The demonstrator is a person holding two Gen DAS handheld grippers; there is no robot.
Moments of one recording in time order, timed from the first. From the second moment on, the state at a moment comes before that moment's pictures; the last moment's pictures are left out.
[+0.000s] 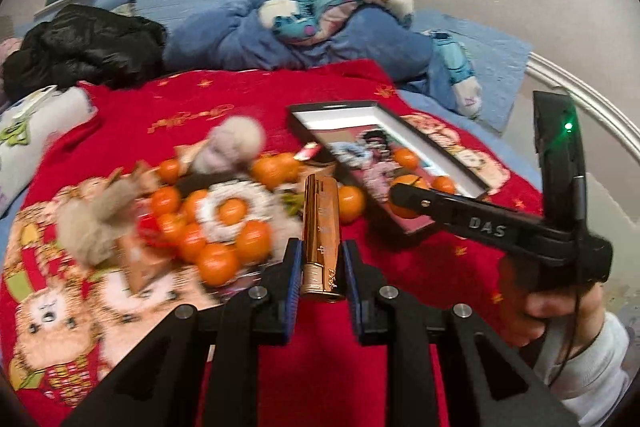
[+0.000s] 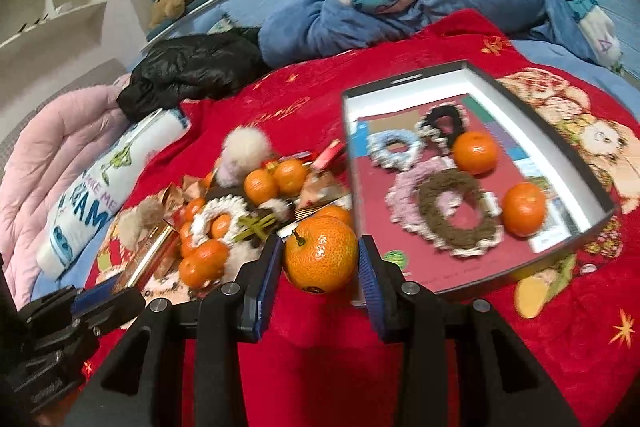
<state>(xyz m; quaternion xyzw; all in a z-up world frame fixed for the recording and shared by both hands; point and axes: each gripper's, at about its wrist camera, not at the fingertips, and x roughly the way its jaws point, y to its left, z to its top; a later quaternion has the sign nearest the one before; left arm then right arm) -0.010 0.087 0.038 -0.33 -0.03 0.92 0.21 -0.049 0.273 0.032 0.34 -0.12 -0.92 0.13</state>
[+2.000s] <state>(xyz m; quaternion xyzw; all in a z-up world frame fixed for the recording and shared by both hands) -0.129 0.246 0.014 -0.33 -0.02 0.92 0.23 -0.119 0.400 0.020 0.33 -0.15 -0.93 0.05</state>
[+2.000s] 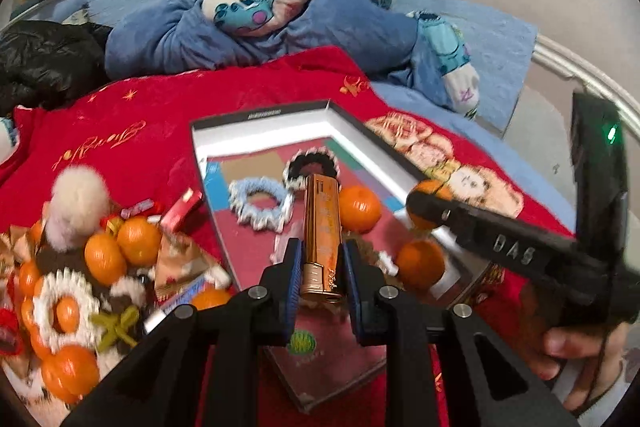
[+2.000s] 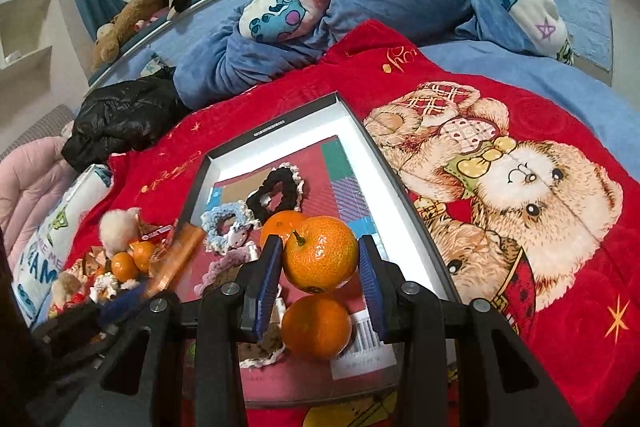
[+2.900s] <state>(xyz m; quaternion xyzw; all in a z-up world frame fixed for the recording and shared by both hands) -0.181 0.256 -0.010 -0.33 0.02 0.91 0.25 -0.140 0.393 0.006 0.34 -0.10 -0.93 0.01</state>
